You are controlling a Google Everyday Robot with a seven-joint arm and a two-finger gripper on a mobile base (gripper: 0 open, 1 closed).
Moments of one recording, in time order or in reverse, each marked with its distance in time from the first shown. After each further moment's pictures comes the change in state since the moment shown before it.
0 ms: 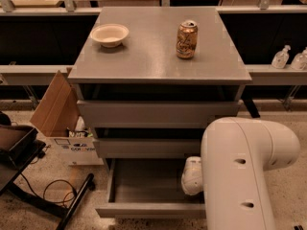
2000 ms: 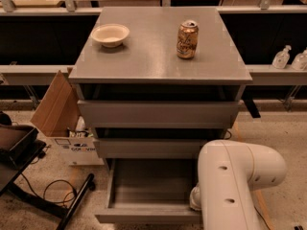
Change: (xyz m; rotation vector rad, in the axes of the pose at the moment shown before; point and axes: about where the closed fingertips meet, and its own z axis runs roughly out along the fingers) arm 0.037 0.067 0.119 -0.118 -0.099 0.257
